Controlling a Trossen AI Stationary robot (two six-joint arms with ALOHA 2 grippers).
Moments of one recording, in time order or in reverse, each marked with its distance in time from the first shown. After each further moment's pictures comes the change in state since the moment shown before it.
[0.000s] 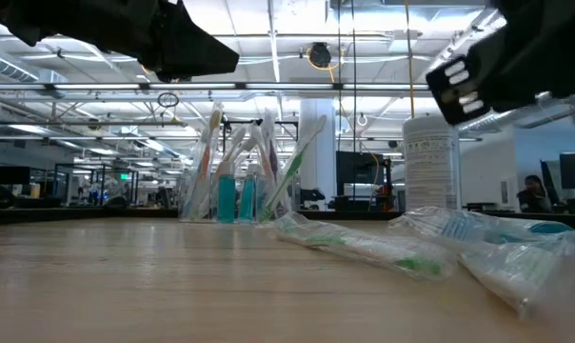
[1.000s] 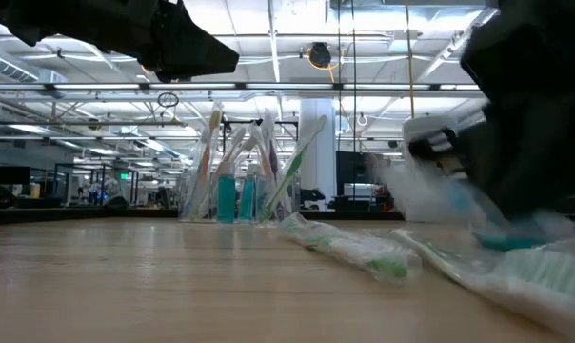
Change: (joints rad) left arm 0.000 0.000 0.000 0.000 0.001 -0.003; right arm -0.043 0.309 -0.002 0.268 -0.109 -0.057
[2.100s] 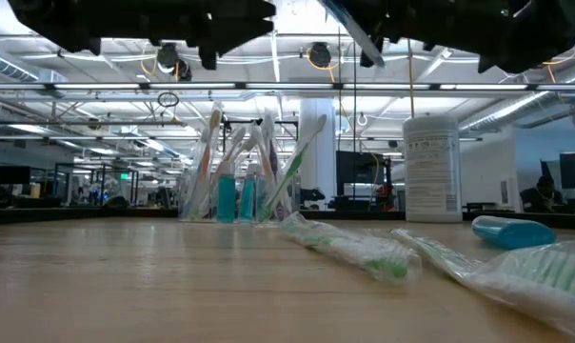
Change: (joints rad) left arm 0.169 0.102 0.071 0.303 0.338 0.000; right arm -0.360 -0.280 0.041 0.452 0.129 -0.005
